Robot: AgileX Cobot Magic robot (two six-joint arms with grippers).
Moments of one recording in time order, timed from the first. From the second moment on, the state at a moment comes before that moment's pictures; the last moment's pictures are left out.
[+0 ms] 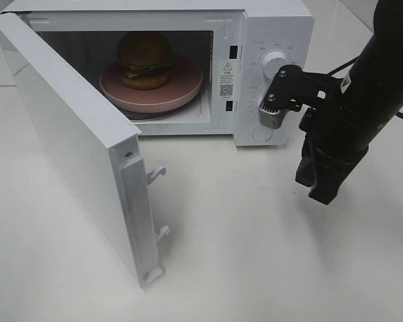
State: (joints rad) left arm 0.01 0.00 -0.50 -0.08 1.04 0.04; right arm 0.41 1.59 -0.98 0.09 0.73 -0.68
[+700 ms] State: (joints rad) left arm 0.01 0.00 -0.50 -0.08 1.04 0.04; right arm 0.41 1.59 -0.98 0.08 0.71 -1.39
